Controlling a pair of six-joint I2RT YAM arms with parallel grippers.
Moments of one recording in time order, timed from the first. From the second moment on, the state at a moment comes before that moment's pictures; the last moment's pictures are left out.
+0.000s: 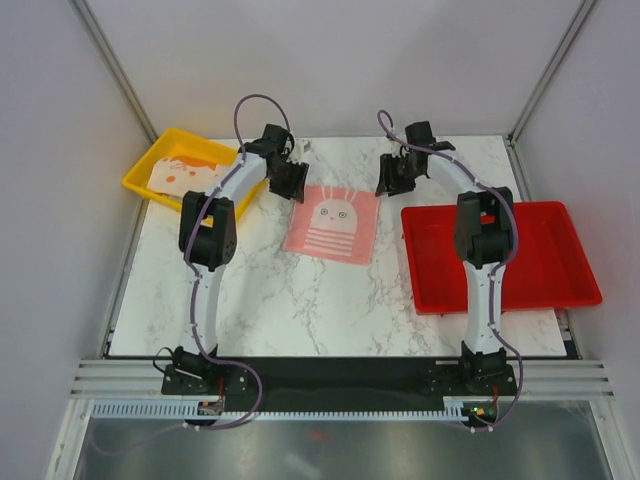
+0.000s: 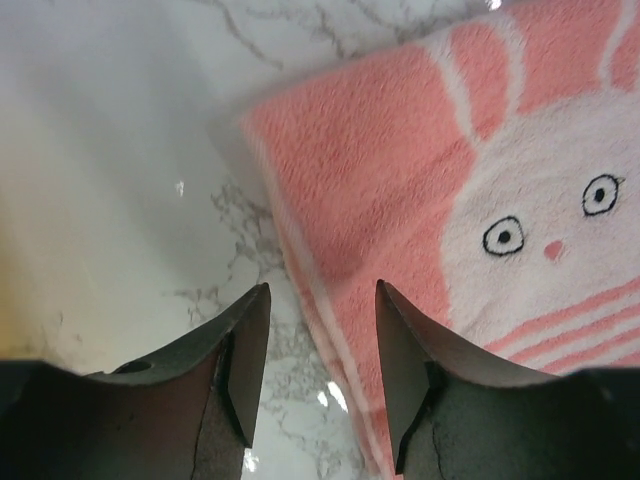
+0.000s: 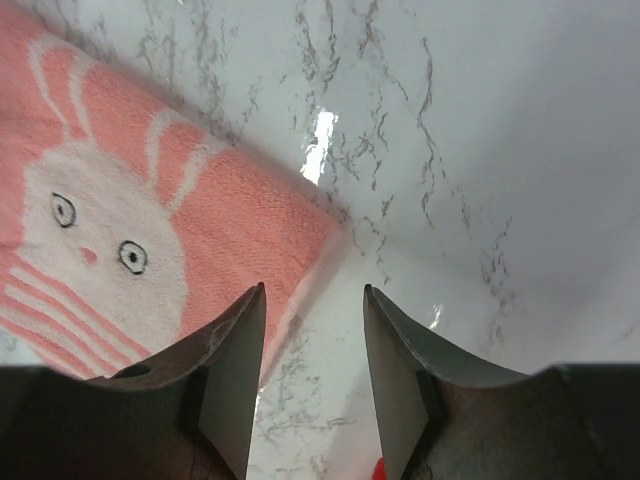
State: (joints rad) left arm -0.30 2.37 2.05 -0.75 0.29 0.09; right arm 0.17 2.33 1.94 -0.66 -0.40 0.07
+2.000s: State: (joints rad) left arm -0.41 1.68 0.90 -0.26 0.29 -0.45; right arm 0.67 1.60 0.81 -0.20 -0.19 0.28
